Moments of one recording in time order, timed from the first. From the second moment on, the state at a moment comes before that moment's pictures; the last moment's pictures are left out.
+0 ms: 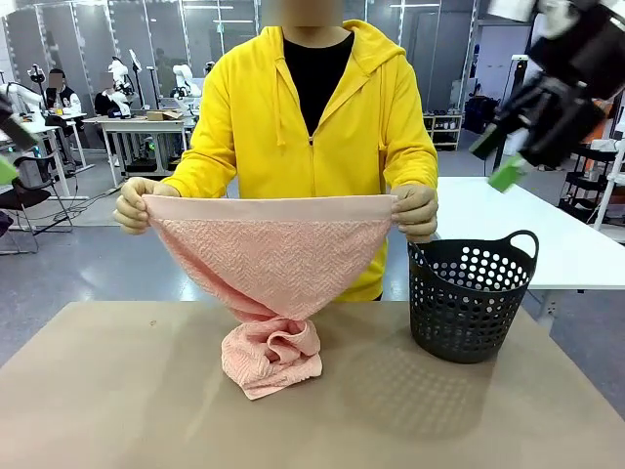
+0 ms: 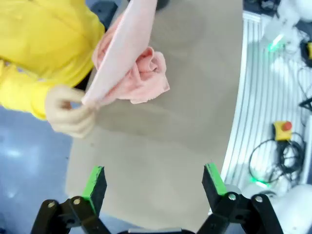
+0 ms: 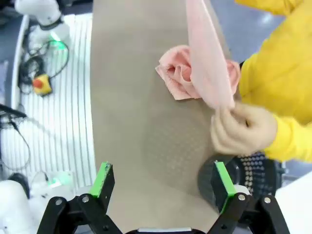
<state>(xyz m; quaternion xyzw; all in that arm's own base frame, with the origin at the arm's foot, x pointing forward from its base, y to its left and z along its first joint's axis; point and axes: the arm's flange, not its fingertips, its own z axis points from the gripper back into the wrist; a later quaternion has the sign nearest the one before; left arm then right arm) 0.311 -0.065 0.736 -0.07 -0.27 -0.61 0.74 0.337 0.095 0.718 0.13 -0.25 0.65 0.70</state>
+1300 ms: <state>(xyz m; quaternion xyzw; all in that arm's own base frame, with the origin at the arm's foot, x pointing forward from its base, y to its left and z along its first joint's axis) 0.420 -0.207 0.690 0.06 -0.22 -0.73 0.64 0.442 0.246 0.688 0.01 -0.17 0.69 0.70</state>
